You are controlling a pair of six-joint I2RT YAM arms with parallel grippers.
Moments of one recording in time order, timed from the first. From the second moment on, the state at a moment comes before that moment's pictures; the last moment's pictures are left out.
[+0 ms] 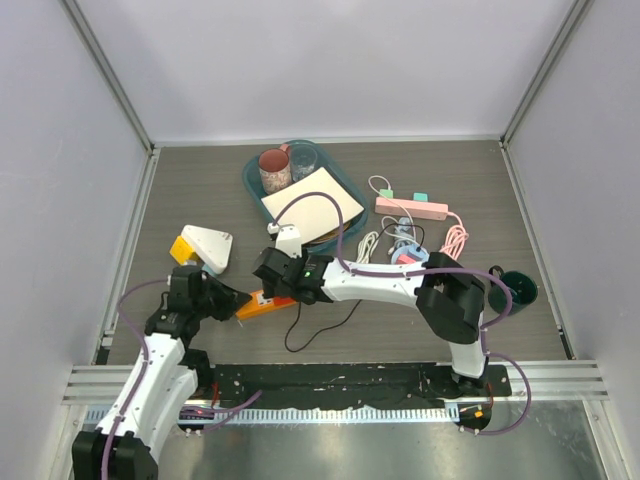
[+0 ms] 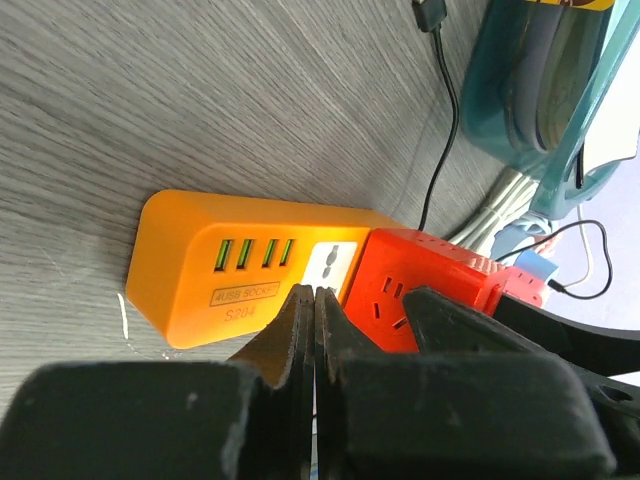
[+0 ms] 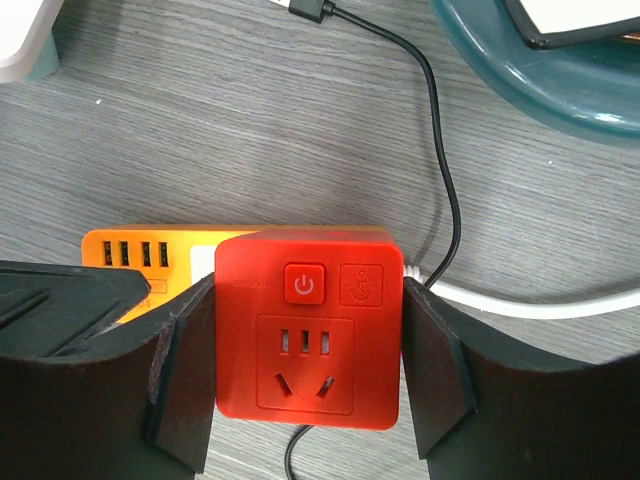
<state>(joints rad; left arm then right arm) -0.10 0.63 0.30 -0.47 0.27 -1.10 1.19 1.92 1.43 -0.44 0.47 0.82</state>
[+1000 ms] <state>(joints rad) -0.10 0.68 0.19 -0.24 0.26 -1.04 1.21 1.98 1.52 -0.51 0.49 0.77</state>
